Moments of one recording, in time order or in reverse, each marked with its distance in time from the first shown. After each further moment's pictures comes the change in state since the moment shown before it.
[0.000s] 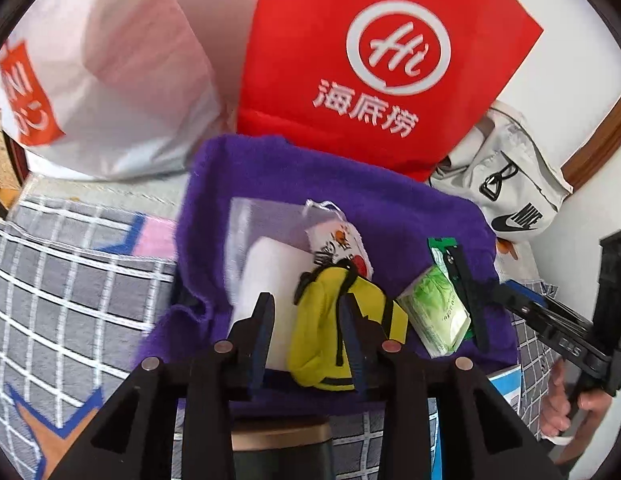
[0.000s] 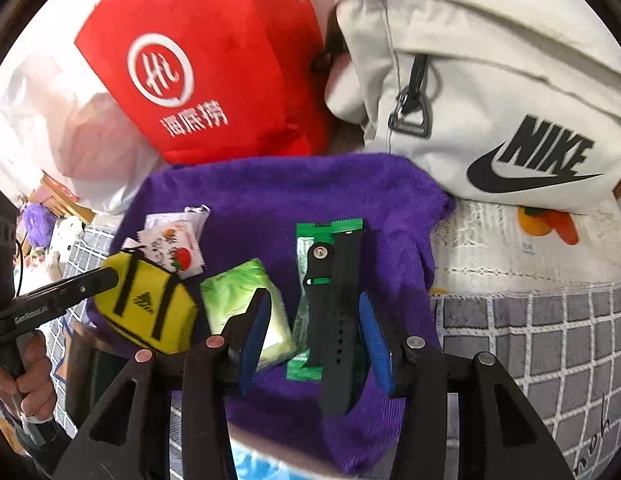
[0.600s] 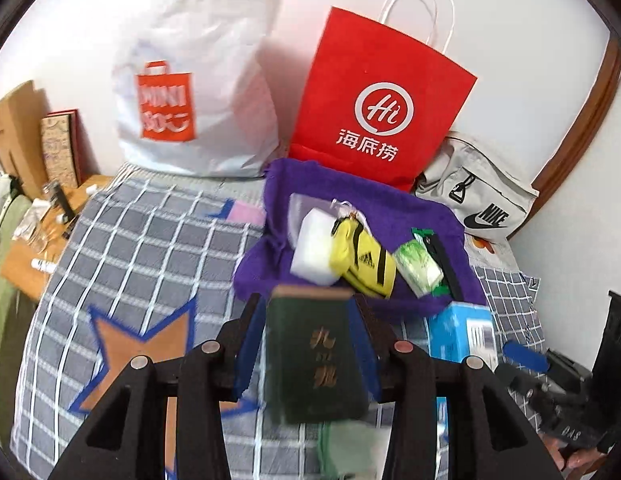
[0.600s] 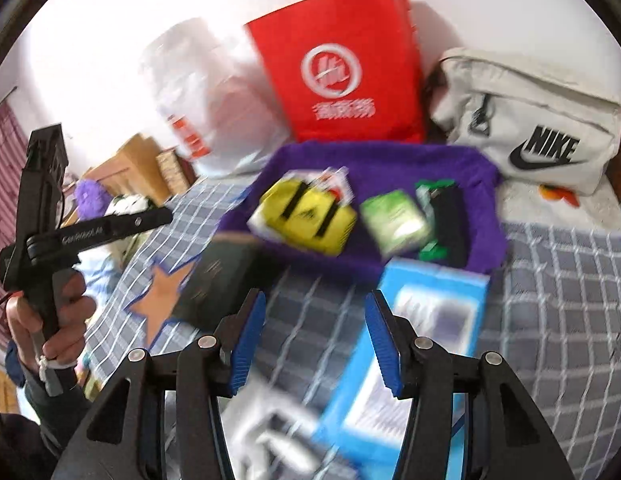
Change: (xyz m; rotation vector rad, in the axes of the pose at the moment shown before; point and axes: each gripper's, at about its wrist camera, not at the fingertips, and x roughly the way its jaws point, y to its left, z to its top) left arm -0.133 0.030 -0.088 -0.020 -0.158 0.027; right arm -0.108 0.105 -0.129 -0.136 -0.050 0.160
